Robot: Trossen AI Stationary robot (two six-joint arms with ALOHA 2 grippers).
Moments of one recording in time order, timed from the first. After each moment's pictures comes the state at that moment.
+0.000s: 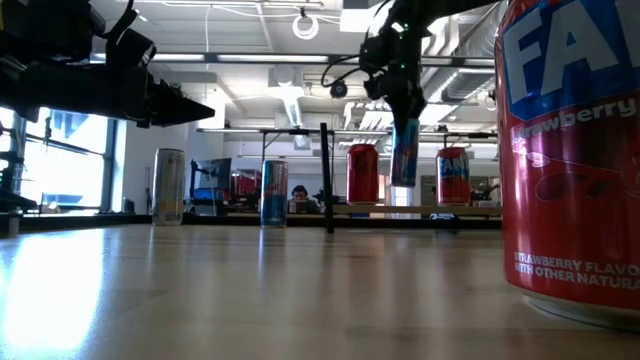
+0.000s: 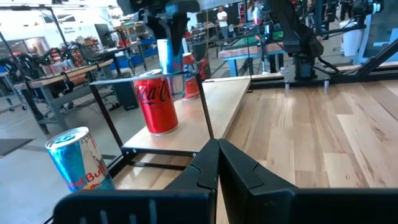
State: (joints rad) left arm 0.12 0.89 0.02 0.86 -0.27 0.19; right arm -0.73 2.10 2.24 -1.57 0.03 -0.24
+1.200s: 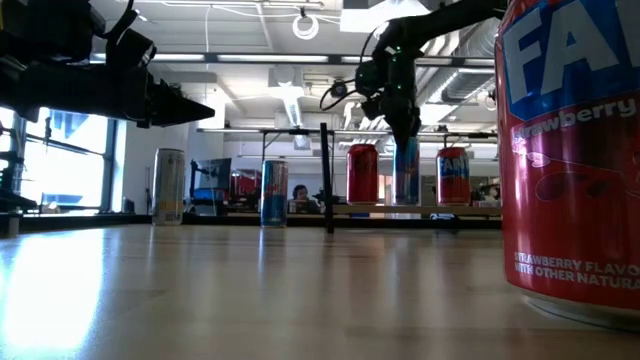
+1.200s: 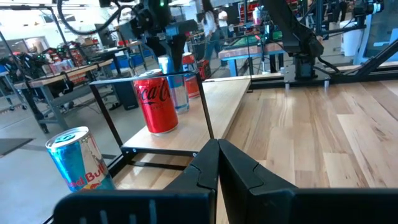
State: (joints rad) left arm 0.12 0.89 0.02 0.86 -0.27 0.18; right arm -0.76 2.19 2.24 -1.57 0.01 -0.34
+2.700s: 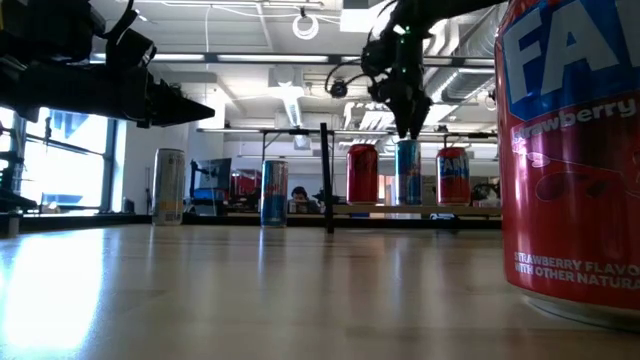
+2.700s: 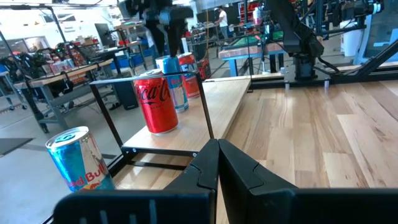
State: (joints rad) left arm 0.12 0.89 0.02 0.86 -0.27 0.18; right arm -0.75 2.10 2.24 -1.57 0.10 -0.16
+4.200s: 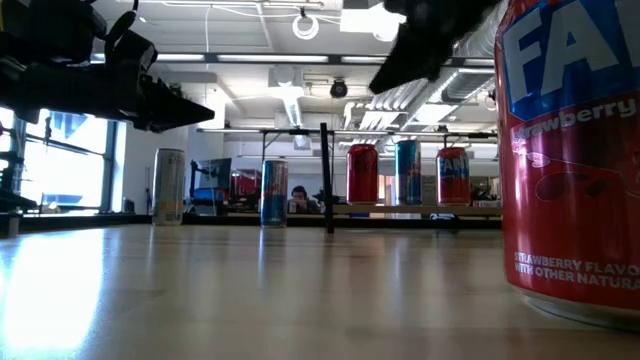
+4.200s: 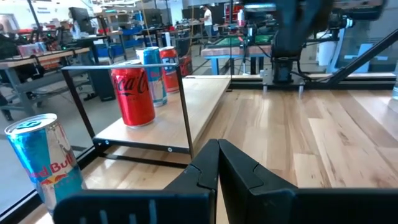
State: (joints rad) left arm 0.12 0.89 0.02 0.83 -0.20 0.08; right arm 0.10 1.39 1.02 -0.34 0.29 0.20
